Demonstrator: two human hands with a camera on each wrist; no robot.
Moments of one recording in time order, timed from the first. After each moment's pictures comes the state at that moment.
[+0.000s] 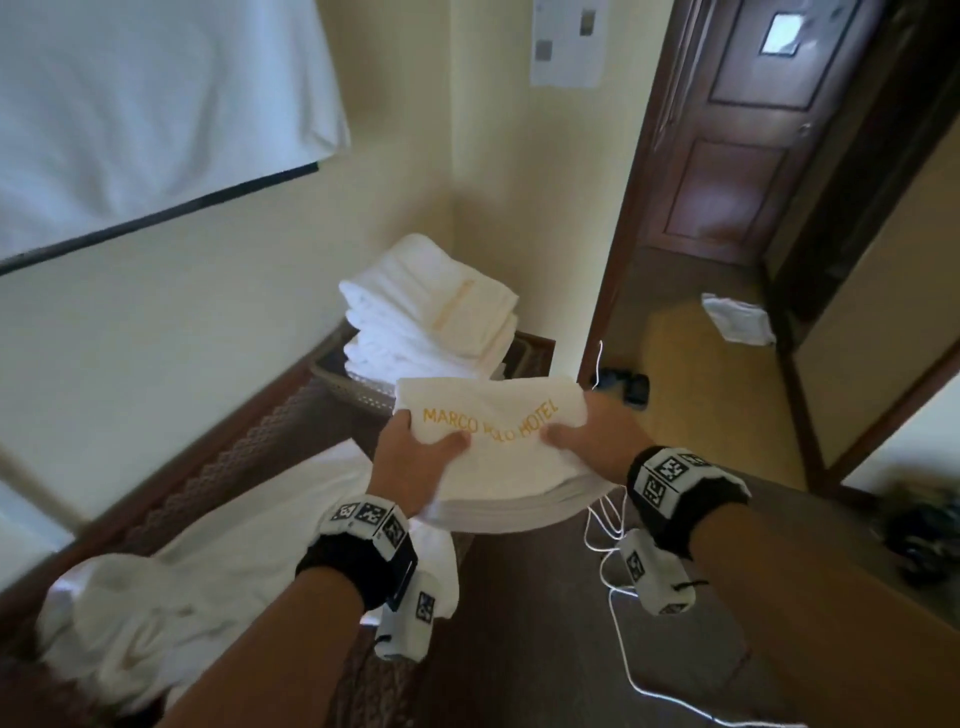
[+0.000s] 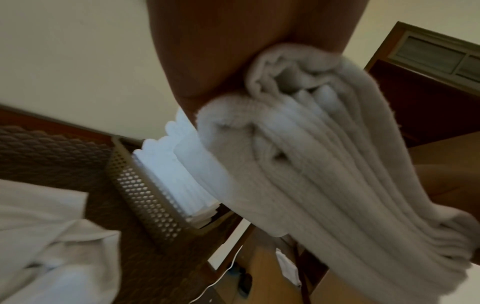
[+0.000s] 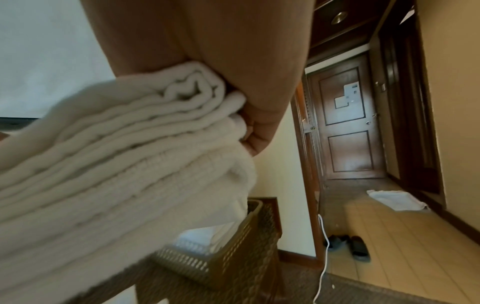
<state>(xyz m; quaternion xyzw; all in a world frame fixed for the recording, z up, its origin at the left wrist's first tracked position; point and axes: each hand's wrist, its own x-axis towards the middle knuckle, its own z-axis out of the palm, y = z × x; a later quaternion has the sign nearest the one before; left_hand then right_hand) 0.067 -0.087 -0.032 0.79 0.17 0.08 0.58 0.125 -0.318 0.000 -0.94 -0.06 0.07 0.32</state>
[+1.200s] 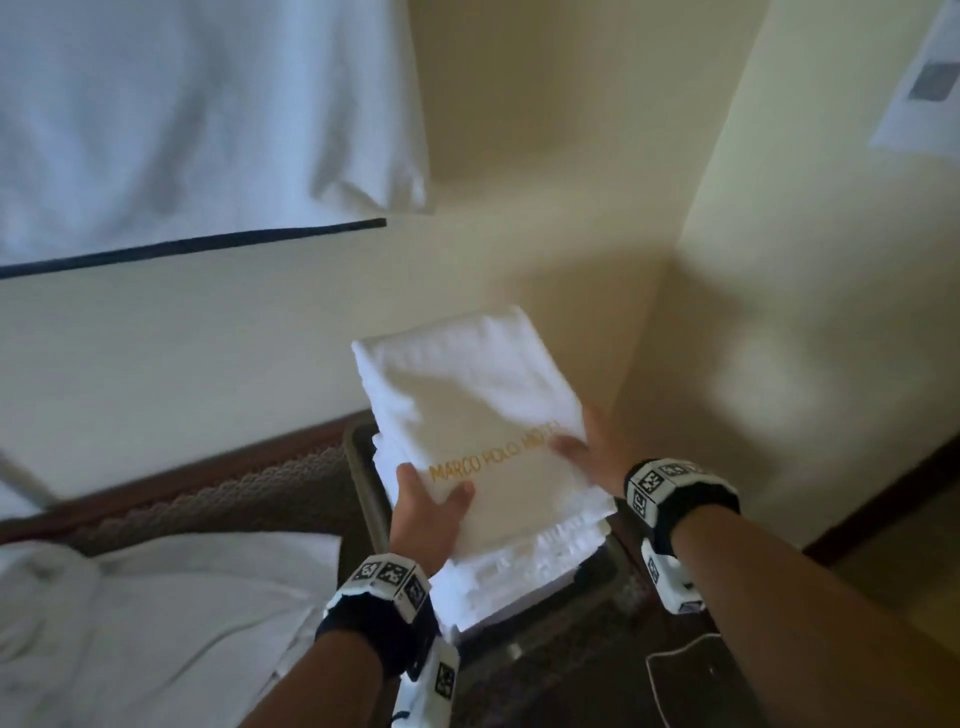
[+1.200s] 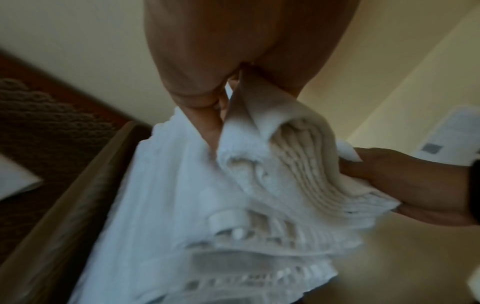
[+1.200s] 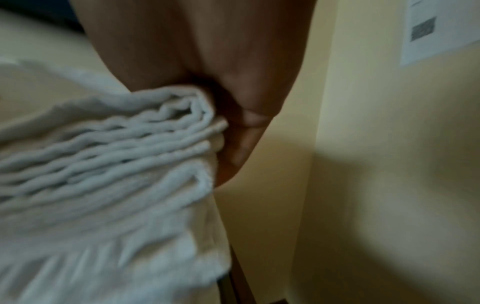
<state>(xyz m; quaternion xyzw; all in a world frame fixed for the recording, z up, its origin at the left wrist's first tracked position) 0.438 -0.088 -0.069 0.63 0.45 0.26 0.58 0.662 -0.190 -0.035 -0.86 -0.38 0.23 0.27</state>
